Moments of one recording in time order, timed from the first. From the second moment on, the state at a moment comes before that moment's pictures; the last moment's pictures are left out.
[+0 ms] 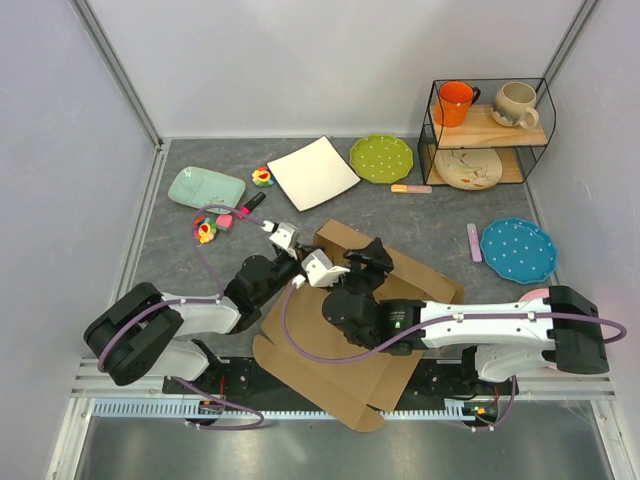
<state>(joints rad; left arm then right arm) -0.77 1.36 0.31 1.03 -0.03 -0.24 1.41 1.34 0.88 -0.02 1.31 -0.53</state>
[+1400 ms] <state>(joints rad) -0.78 0.94 0.38 0.19 -0.48 -0.43 1.13 0.77 0.78 -0.57 1.18 0.62</state>
